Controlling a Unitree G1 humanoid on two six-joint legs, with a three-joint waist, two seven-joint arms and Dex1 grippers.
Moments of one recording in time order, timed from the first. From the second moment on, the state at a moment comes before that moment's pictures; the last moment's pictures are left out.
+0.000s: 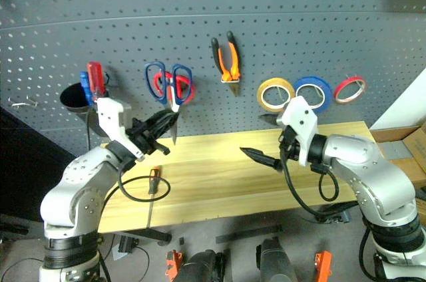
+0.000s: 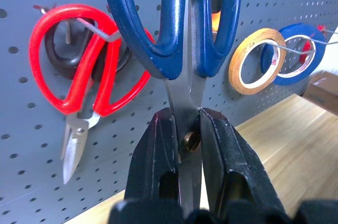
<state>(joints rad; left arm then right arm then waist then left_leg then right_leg) -0.29 0.41 0.22 -0.33 -0.49 0.61 -0.49 -0.45 -0.66 0.02 -0.59 0.53 0.82 0.70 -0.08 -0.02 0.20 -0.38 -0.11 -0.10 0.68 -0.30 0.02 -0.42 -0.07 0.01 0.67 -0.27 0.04</state>
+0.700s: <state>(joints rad) -0.32 0.35 0.20 -0.22 -0.51 0.61 -0.42 -0.53 -0.58 -0.01 -0.58 0.61 0.84 0.65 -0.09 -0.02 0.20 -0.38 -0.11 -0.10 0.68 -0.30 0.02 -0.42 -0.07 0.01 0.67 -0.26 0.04</state>
